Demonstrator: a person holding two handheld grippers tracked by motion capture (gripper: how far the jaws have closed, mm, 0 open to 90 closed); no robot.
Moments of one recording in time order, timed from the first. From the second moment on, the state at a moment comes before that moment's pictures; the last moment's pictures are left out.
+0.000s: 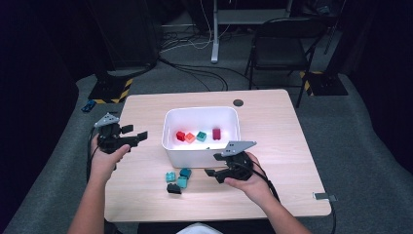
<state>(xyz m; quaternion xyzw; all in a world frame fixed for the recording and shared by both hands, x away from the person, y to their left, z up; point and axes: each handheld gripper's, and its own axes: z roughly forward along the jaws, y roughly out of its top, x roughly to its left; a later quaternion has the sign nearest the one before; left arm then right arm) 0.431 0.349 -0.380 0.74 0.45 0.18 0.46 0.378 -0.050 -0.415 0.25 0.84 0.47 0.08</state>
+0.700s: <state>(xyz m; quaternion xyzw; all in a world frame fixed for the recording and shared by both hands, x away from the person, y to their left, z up) 0.393 0.356 -0.418 0.76 0.44 0.16 0.45 0.374 -0.047 -0.460 0.24 0.86 0.44 0.11</state>
